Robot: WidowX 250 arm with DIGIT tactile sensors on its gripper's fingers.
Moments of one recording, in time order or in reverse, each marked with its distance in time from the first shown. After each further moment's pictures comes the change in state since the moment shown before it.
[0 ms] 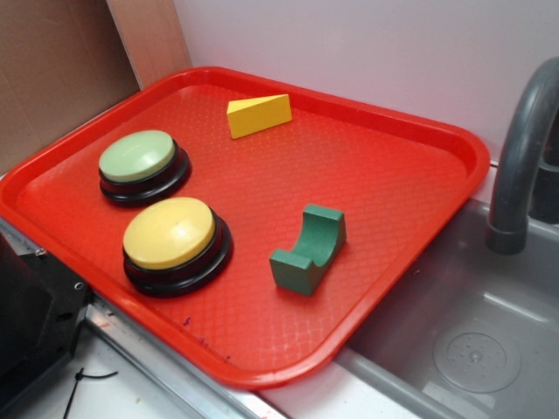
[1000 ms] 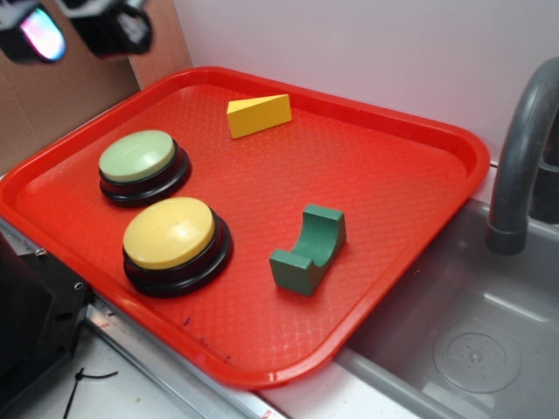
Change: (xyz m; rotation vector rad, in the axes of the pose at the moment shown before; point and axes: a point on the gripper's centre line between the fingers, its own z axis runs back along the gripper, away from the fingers) arm 0.025 -0.039 -0.068 -0.092 -0.112 0.373
